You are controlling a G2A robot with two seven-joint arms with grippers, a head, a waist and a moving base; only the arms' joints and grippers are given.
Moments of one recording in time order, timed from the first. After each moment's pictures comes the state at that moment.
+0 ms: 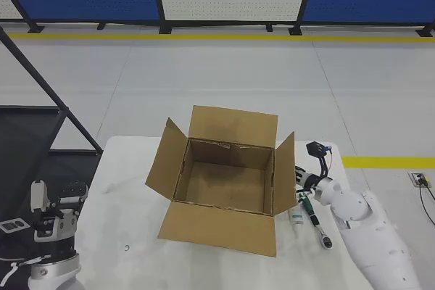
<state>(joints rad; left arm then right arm) 1.59 -1.32 -1.78 -2.09 -0.20 -0.34 0.07 -0.72 -1.20 1.27 -1.09 -0.41 -0.25 0.61</state>
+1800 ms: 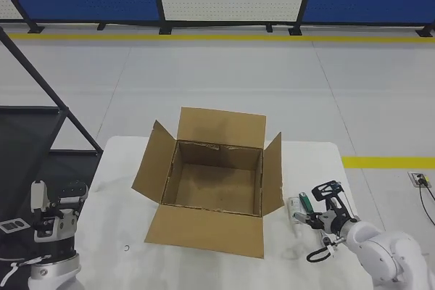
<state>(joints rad) 1.59 -1.32 -1.78 -2.09 -0.20 -0.34 0.07 -1.22 -1.08 1.50 -1.78 -0.99 -0.19 0.86</state>
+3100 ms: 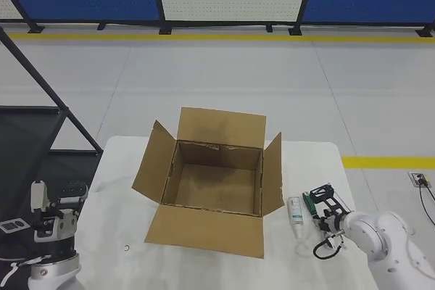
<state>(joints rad) 1.59 -1.32 -1.78 -2.09 -0.20 -0.34 0.07 -1.02 -1.07 1.39 -1.48 -1.12 -0.25 1.10</state>
